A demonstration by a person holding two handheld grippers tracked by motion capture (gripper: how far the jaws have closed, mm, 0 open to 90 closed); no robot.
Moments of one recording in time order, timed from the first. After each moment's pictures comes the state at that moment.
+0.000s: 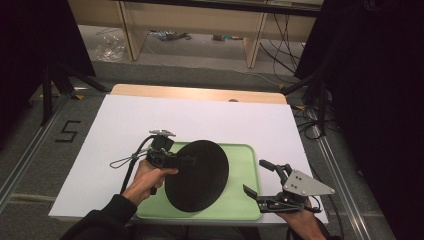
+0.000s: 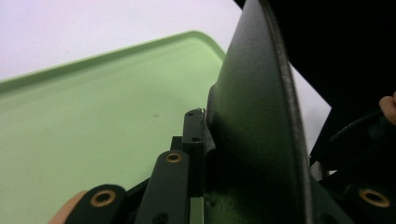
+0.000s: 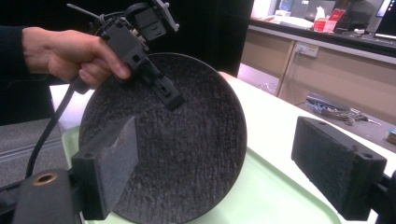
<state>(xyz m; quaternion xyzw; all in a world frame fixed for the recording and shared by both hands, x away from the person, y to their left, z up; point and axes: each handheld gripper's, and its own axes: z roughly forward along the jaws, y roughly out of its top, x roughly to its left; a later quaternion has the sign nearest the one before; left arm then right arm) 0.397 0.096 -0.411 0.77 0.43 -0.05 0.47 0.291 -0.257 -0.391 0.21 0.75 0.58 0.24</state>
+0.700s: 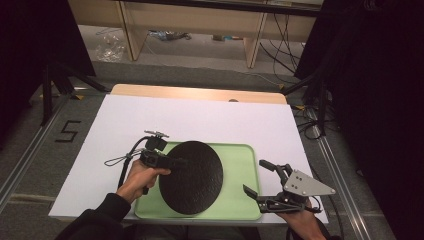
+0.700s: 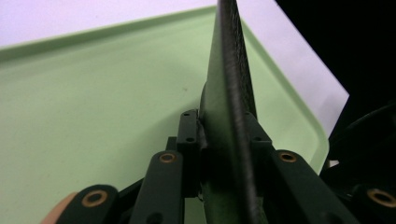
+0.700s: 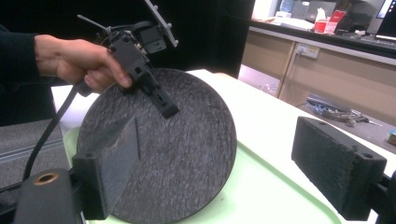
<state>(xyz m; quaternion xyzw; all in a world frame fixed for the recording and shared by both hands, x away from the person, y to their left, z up) 0.407 0.117 -0.430 0.77 0.45 -0.08 0.44 0.290 -0.258 -0.390 0.21 0.75 0.58 0.24</state>
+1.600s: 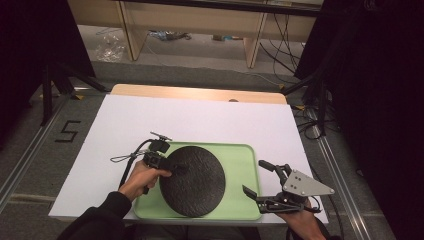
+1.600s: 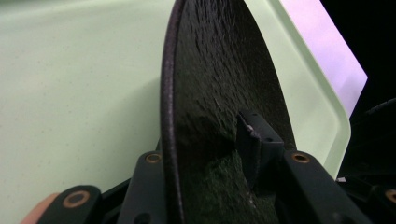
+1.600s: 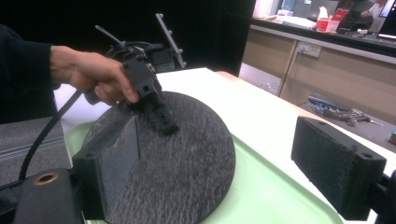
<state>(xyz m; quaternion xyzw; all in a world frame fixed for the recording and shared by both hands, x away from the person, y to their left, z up) 0.424 0.114 -0.456 0.79 0.46 -0.11 0.39 0.290 -0.256 -0.390 0.21 0.75 0.58 0.24</state>
